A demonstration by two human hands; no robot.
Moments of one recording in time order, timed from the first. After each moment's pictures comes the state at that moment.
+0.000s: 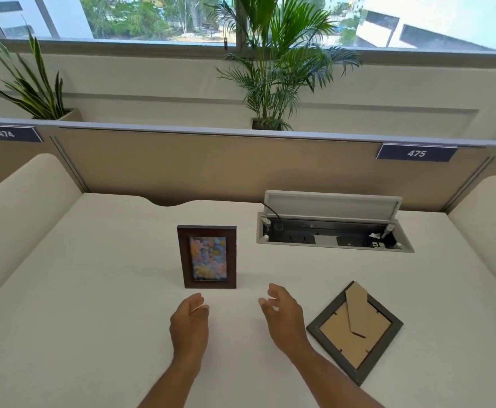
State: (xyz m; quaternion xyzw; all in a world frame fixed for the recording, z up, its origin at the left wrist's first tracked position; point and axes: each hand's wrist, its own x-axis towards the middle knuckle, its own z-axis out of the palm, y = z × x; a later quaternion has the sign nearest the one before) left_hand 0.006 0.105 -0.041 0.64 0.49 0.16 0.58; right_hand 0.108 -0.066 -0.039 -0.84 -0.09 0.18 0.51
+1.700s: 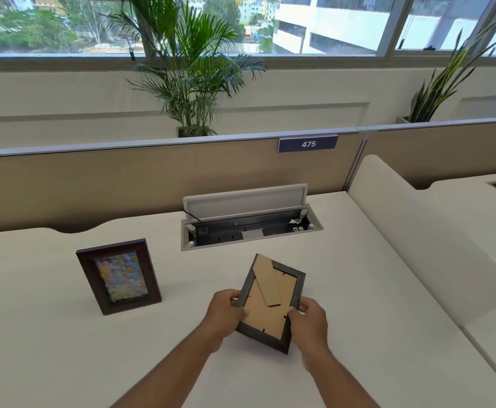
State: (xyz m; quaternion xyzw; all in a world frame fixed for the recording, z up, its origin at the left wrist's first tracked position) left_hand 0.109 -0.064 -0.004 0.75 0.23 -0.15 0.60; right_hand 0.117 -0.252 -0.012 -0.78 0.23 0.07 0.57
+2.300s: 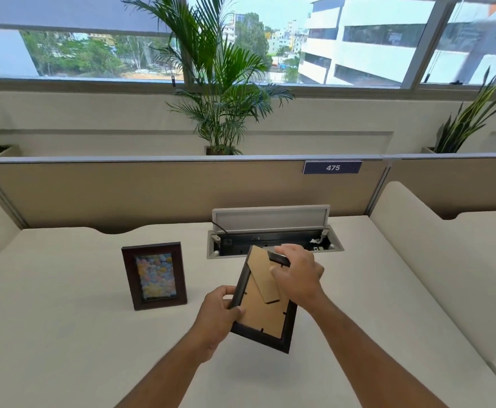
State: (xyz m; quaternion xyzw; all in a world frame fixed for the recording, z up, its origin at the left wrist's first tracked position) left_hand 0.060 -0.018 0.049 0.71 0.22 -0.07 0.67; right_hand 0.172 -0.186 0.086 -0.93 -0.11 -0.01 0.34
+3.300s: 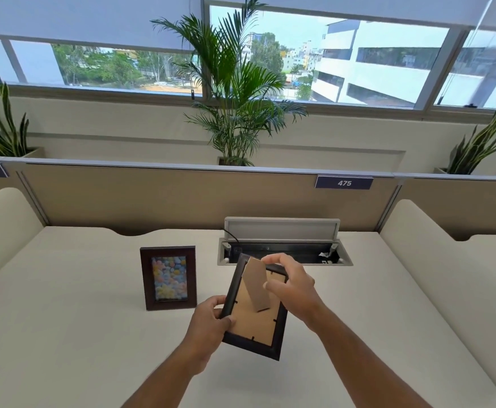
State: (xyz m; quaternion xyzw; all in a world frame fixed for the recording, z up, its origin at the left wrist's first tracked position) left_hand 0.033 0.005 0.045 0.68 0.26 -0.01 0.68; right_hand 0.127 -0.168 0.131 -0.87 -0.18 0.10 0.46
